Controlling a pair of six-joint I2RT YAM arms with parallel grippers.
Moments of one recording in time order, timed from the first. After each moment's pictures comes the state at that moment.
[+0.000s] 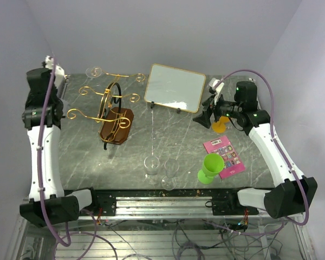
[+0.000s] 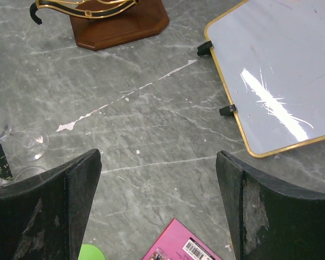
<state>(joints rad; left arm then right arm) 0.21 1.17 1.47 -0.70 -0.52 0.60 0.19 1.25 1.18 -0.48 -0.77 -0.44</state>
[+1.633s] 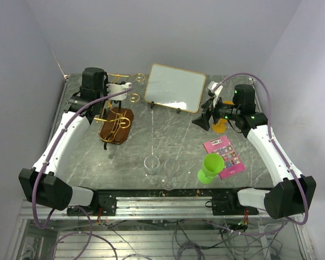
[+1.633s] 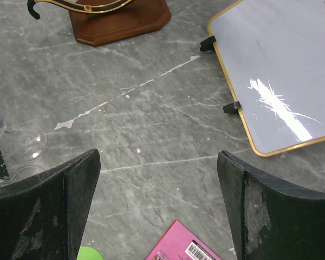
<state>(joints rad) -0.27 1.33 1.38 -0.56 -0.40 1.43 0.19 1.24 1.12 -0.42 -0.78 -0.44</state>
